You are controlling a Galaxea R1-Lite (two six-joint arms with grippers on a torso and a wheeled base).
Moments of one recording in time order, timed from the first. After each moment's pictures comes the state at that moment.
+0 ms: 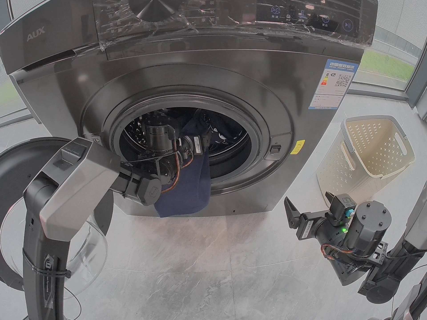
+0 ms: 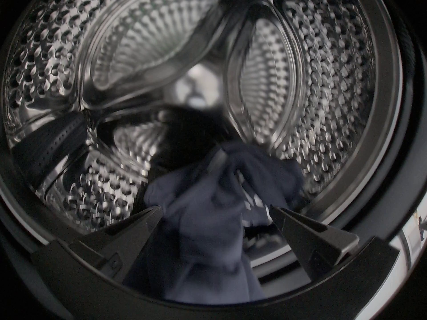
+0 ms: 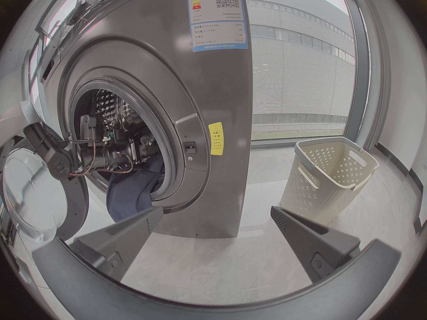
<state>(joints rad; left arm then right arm) -0.44 2.39 -1.56 -0.84 0.18 -0.13 0.75 1.88 -0.27 -1.54 -0.65 0.10</state>
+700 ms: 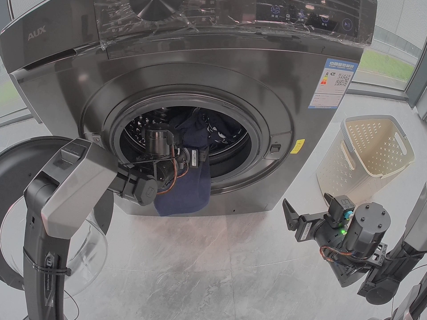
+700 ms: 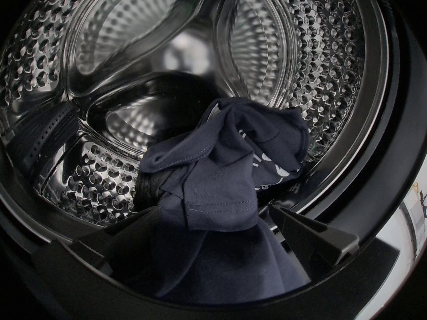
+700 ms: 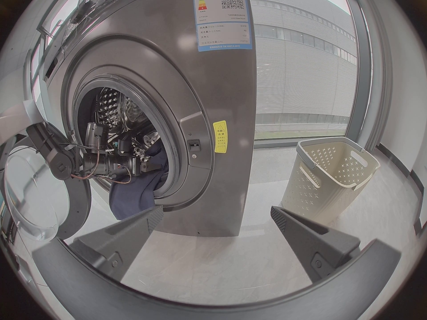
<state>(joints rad) -0.42 2.40 -1.54 -0.71 0.11 -0.02 0.76 1.88 -0.27 -1.54 -0.65 0.10</state>
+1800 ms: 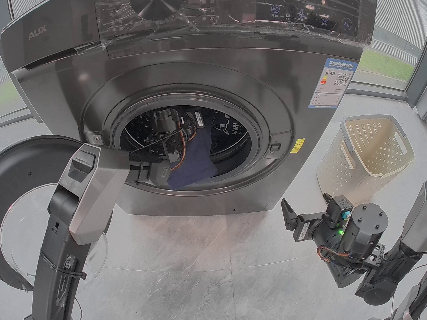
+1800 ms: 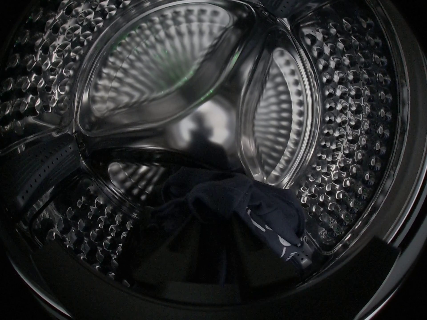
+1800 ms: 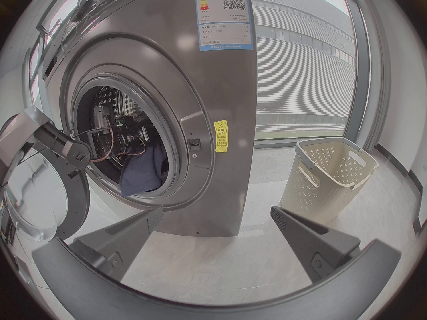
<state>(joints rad) -0.42 2.56 -1.99 -0.77 0.22 -0.15 0.78 1.90 -0.28 -1.54 -0.68 0.10</state>
